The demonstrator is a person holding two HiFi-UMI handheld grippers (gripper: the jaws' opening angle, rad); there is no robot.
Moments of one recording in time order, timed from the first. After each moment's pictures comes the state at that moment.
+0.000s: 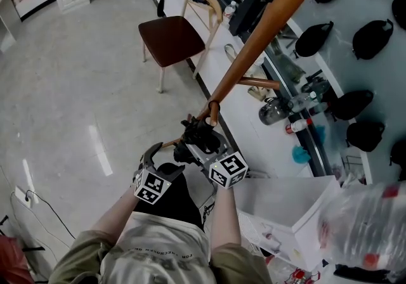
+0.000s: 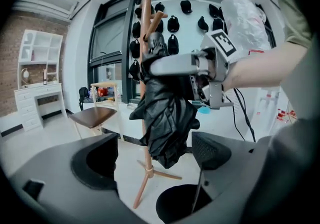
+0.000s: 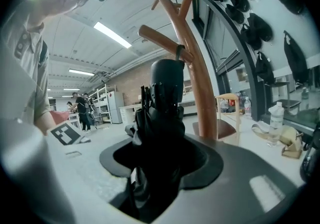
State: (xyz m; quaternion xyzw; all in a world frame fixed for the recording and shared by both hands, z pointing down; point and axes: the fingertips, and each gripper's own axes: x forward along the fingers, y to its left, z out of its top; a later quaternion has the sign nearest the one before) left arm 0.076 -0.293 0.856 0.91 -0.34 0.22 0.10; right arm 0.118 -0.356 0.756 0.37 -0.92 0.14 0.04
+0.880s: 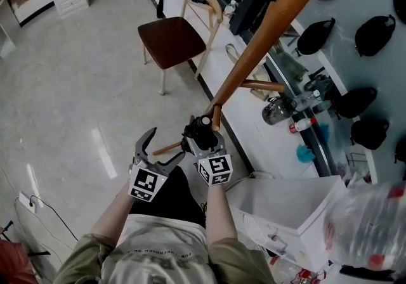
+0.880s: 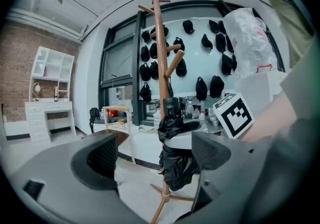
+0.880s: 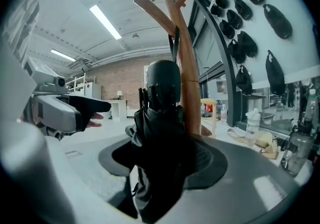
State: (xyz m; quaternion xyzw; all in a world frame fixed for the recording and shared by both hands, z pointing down) left arm 0.050 -0.346 0.766 0.91 -0.40 0.13 0.04; right arm 0.129 -0.392 0.808 0.49 -0.86 0.08 0.07
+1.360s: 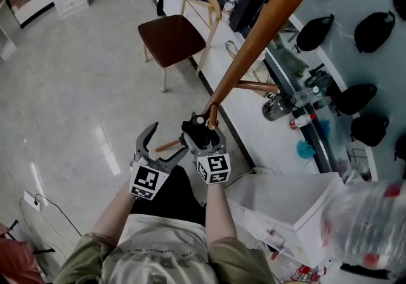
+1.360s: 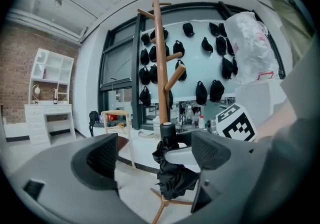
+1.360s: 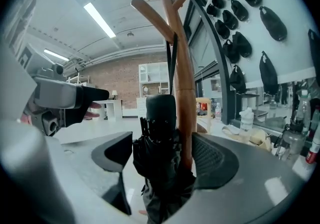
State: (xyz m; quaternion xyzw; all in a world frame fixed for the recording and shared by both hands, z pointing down) left arm 0.056 -0.346 0.726 0.91 -0.40 0.12 0.04; right arm 0.133 -0.386 0.797 0.52 -0.85 0.10 0.07
